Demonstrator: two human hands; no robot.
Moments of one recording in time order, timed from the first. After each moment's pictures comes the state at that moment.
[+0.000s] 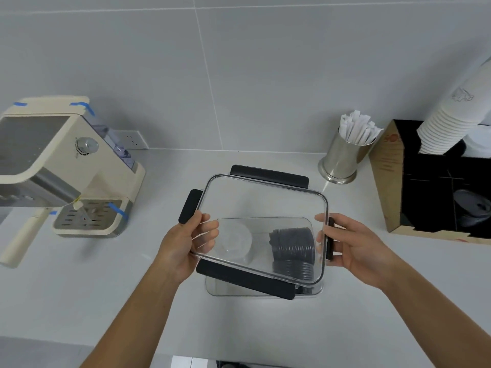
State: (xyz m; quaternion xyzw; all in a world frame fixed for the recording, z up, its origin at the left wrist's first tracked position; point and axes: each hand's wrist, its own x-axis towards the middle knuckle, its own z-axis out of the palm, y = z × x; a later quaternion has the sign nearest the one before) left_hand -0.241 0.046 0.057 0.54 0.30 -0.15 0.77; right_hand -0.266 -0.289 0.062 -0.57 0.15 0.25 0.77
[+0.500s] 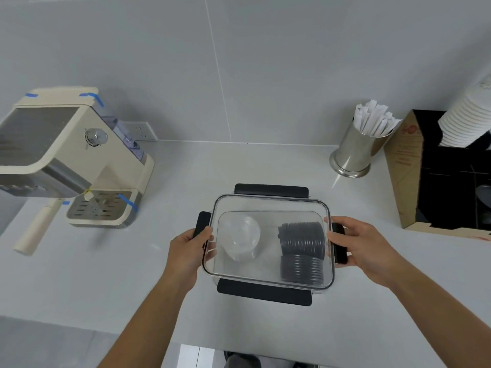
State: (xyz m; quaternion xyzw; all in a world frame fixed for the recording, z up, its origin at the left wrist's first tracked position) left_hand -0.261 0.052 0.017 0.64 0.36 -0.08 0.68; right_hand -0.265 -0.285 0.039 -0.67 0.19 0.22 0.68
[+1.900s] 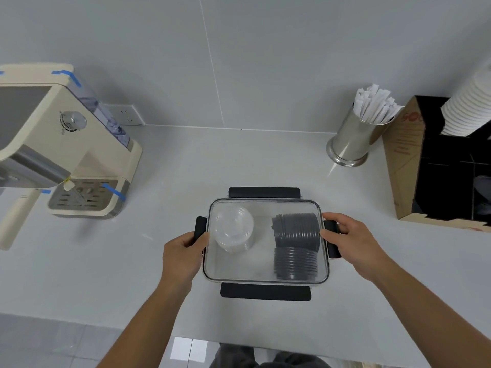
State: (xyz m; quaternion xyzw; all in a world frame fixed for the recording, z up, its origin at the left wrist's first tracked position) left_hand -0.276 0.049 -0.019 0.74 0.32 -0.06 0.59; right_hand -0.263 -0.281 0.006 -0.76 0.21 0.17 0.60
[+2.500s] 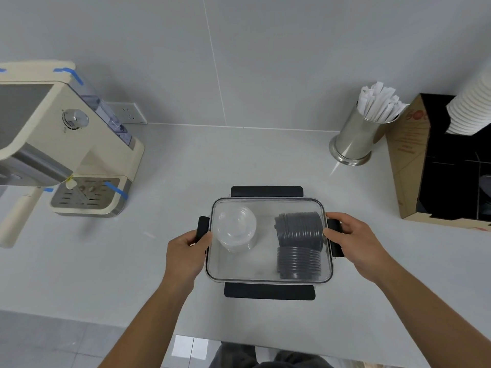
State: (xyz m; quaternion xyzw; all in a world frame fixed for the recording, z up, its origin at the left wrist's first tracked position) left_hand -0.277 0.046 -0.010 0.74 0.32 -0.07 0.59; right_hand -0.264 -0.281 0.001 -0.74 0.22 0.17 0.61
